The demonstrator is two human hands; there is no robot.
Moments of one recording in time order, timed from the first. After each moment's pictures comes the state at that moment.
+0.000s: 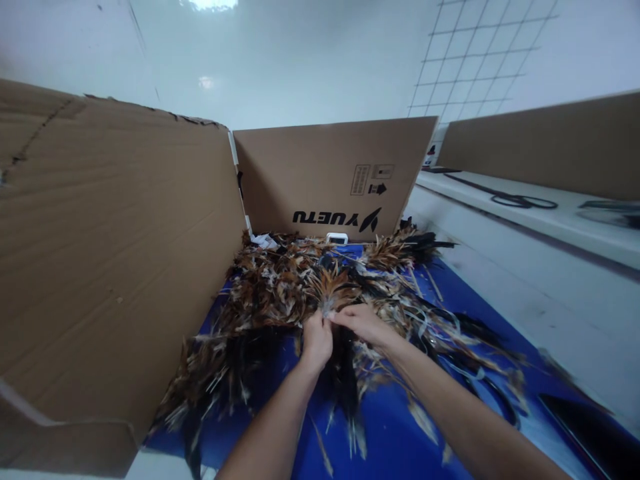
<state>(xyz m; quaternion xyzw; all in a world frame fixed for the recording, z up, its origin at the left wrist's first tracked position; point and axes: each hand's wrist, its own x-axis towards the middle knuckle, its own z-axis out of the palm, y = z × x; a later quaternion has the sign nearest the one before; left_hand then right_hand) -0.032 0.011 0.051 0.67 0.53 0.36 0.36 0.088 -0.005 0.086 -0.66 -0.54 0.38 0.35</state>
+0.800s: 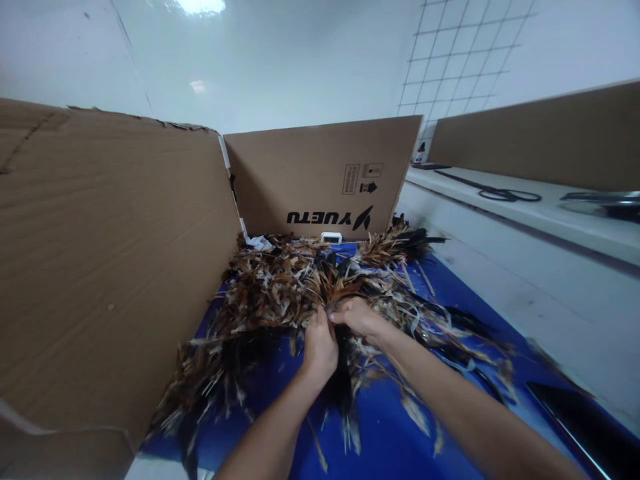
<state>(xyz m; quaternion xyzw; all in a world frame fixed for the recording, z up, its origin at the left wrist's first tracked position) -0.022 -0.006 0.048 0.77 0.50 0.34 0.22 0.089 0.001 0.091 -0.66 -0.48 0.41 0.41</state>
